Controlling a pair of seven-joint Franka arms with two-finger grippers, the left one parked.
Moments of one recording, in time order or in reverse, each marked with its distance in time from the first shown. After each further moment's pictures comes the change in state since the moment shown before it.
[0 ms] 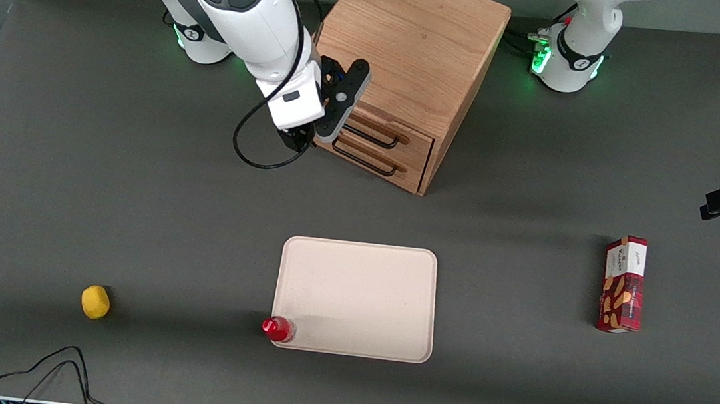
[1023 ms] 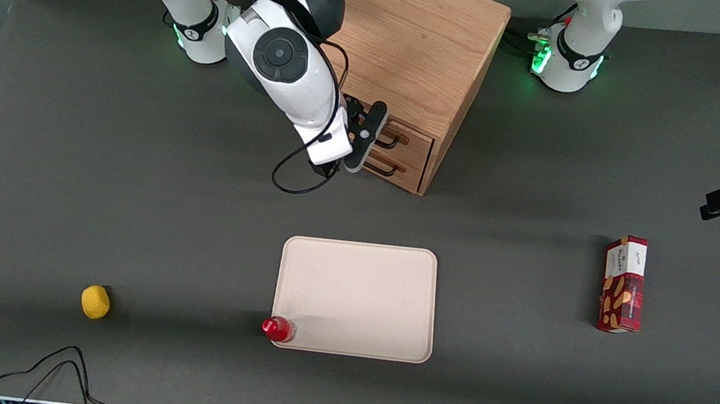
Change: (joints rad) arm 0.009 0.077 0.024 -0.198 -0.013 0.257 -0.022
